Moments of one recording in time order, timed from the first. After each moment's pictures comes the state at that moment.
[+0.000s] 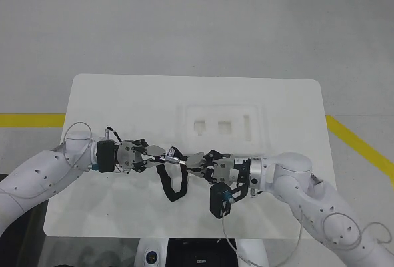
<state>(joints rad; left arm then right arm) 0.46 -0.66 -0.17 -1.28 1.53 -0.44 1.38 -1.07 -1.01 0.93 -1.90 -1.93 -0.71 -0.38</state>
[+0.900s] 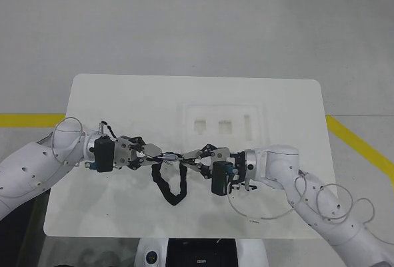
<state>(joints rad) 0.44 -0.60 -0.24 -1.35 1.65 -0.51 1.31 -0.97 -1.07 0.86 -1.71 -1.62 -0.76 -0.37</state>
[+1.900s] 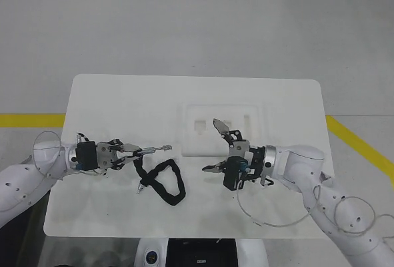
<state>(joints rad) 0.64 -0.54 -0.37 -1.23 1.53 -0.48 1.25 -1.11 -1.02 1.07 -1.83 -1.77 -0.72 -0.31</state>
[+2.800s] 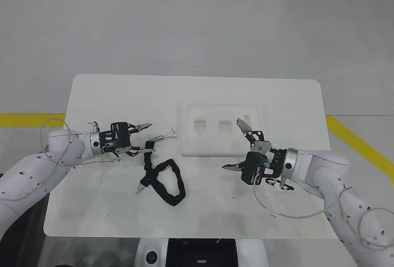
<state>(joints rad) 0.63 -0.65 -0.46 -1.21 1.49 -0.59 0.83 -1.23 -0.98 1.24 -1.90 -1.68 -0.81 -0.15</state>
